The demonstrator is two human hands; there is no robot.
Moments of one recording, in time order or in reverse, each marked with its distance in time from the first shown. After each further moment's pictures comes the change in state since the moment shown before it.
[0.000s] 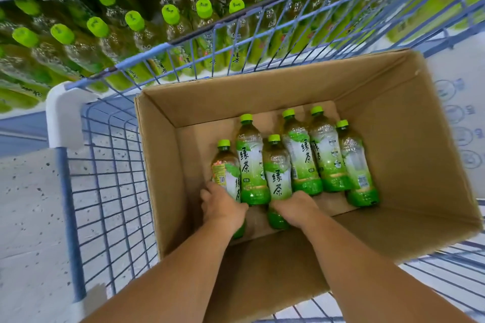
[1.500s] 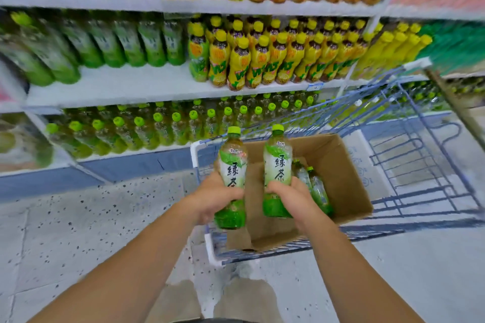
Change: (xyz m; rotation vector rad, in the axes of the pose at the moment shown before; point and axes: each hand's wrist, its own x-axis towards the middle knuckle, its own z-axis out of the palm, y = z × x) left_hand -0.220 -0.055 -0.301 -0.511 -0.473 0.462; right_hand -0.376 -0.108 -0.003 0.608 0.157 -0.379
